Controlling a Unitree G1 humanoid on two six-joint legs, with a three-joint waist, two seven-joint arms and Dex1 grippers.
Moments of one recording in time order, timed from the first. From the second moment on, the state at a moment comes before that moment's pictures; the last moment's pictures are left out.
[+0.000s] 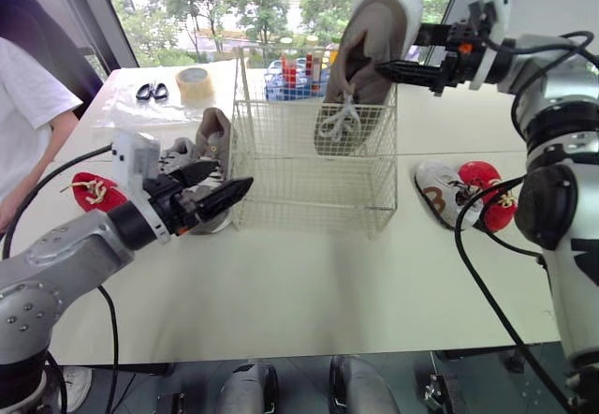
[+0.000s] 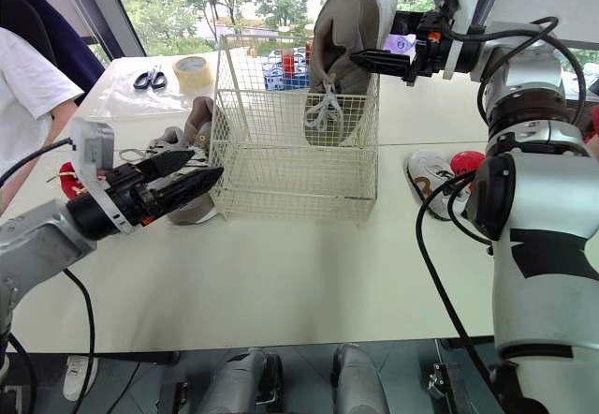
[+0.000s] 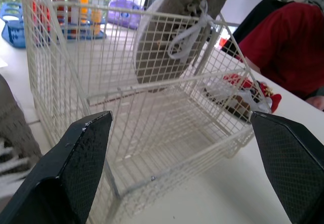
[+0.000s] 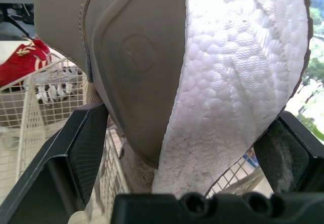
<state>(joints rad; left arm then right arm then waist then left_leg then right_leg) -0.27 0.82 0.31 -0.57 -1.31 0.80 -0.21 -1.59 -0.64 -0.12 1.35 0.06 0.00 1.38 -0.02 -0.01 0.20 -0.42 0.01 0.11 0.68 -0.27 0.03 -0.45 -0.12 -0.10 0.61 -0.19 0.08</state>
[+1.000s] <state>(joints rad) -0.56 0.96 0.36 -0.20 -1.13 0.91 -0.22 -1.34 -0.99 -0.17 0.97 0.11 0.19 1.50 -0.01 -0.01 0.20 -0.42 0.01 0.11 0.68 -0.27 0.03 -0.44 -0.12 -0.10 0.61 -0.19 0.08</state>
